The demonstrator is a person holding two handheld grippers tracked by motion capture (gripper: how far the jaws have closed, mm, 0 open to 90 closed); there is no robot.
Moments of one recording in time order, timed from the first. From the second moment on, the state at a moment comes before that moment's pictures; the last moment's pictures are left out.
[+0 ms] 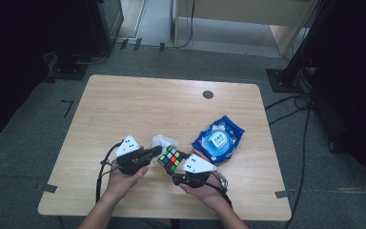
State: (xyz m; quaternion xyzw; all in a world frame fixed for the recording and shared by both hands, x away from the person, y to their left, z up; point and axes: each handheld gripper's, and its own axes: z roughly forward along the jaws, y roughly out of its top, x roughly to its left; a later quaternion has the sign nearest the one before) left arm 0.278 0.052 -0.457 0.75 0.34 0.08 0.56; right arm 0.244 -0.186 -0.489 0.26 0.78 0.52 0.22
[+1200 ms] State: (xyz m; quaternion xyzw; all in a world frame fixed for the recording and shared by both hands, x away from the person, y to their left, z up) left arm 0.289 0.067 -0.473 0.75 0.40 0.15 0.50; right arm 0.242 -0.195 -0.472 0.26 0.76 0.55 0.24
